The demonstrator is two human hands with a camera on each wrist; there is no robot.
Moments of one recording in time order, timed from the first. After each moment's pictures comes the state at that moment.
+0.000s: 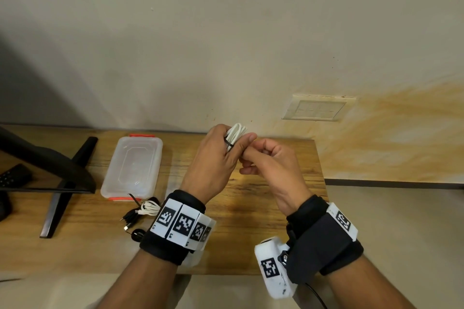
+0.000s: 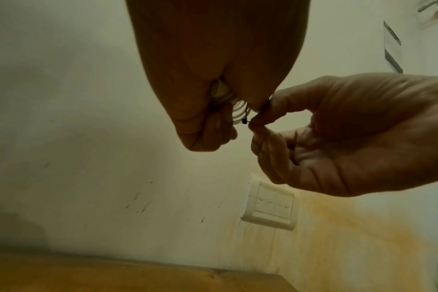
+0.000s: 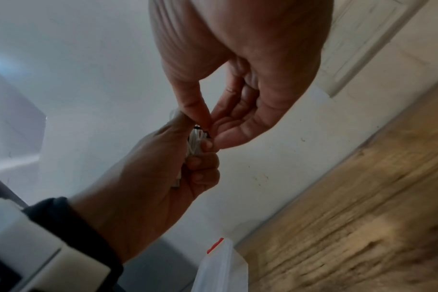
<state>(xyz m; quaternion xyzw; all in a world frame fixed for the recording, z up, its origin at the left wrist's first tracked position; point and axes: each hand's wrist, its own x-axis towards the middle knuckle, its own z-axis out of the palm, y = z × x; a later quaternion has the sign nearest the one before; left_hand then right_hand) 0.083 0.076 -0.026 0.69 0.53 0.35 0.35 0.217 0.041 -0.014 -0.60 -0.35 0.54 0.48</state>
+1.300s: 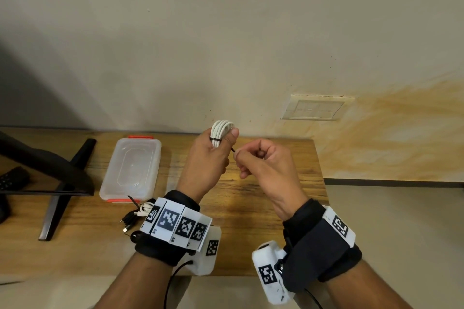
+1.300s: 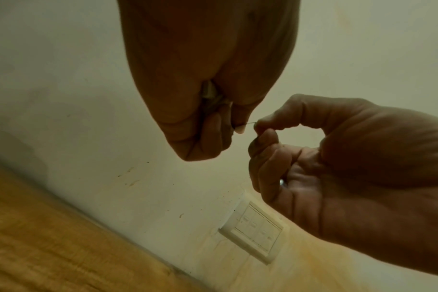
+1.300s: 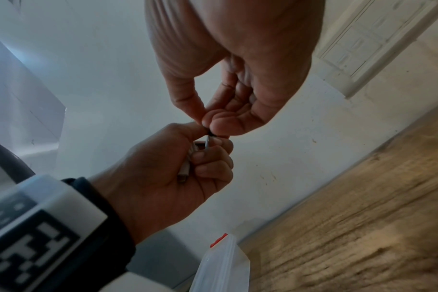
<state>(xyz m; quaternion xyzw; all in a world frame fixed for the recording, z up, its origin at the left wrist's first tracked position) 0.080 0.078 -0.026 0.55 0.49 0.42 0.53 0.210 0.036 -0.011 -0.59 -0.40 0.51 0.48</state>
